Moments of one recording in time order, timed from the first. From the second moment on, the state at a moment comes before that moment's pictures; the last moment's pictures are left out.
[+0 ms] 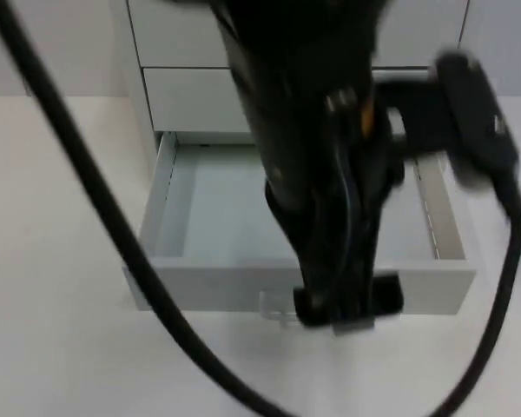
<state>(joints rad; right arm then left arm) 0.02 0.90 -0.75 -0.05 0.67 -0.04 -0.96 1.75 -1.23 0.19 0.78 0.38</state>
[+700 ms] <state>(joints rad) 0.02 0.90 -0.75 -0.05 0.70 -0.04 -0.35 1.33 -1.23 -0.12 0.84 0.29</state>
